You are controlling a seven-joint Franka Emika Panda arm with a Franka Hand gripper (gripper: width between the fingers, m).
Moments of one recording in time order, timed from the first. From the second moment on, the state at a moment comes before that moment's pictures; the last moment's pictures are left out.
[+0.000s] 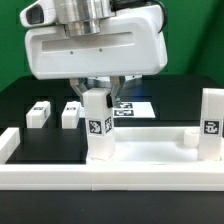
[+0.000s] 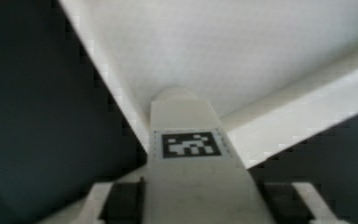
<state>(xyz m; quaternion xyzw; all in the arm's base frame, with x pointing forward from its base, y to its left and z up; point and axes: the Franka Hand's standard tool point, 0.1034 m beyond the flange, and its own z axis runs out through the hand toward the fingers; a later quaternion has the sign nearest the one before) 0.632 -0.056 0.108 -0.93 0.36 0.00 0.07</state>
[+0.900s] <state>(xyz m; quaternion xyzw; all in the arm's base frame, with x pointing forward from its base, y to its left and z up) 0.633 -0.046 0.106 -0.81 0.58 0.03 0.09</state>
